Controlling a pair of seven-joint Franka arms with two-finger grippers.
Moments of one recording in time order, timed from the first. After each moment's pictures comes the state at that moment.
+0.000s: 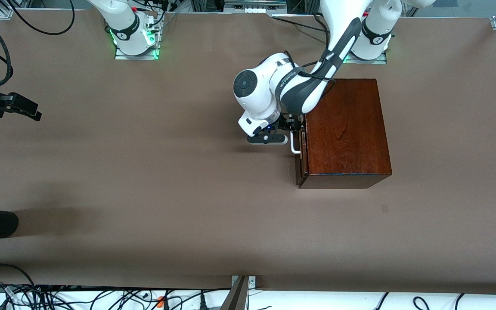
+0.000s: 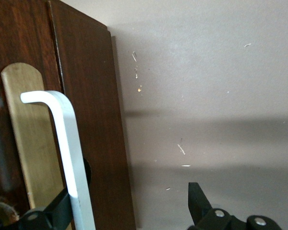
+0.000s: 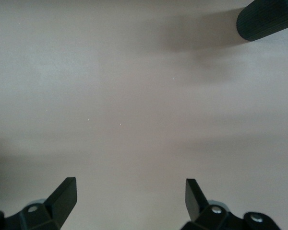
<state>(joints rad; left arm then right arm) -0.68 0.62 -0.13 -1.54 0.29 1.87 -0.84 0.02 0.09 -0.05 -1.53 -0.01 1.59 0.04</state>
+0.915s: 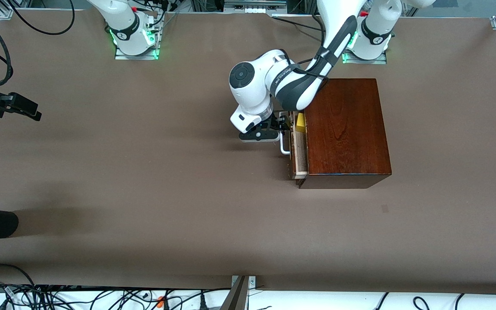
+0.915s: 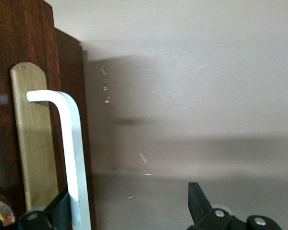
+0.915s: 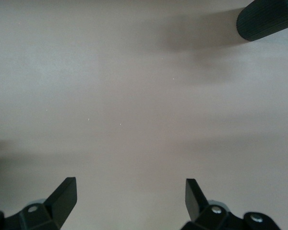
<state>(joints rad) -0.71 0.61 -0.13 -1.55 0.26 2.00 -0.90 0.02 0.09 -0.05 -1.53 -0.01 1.59 0.04</state>
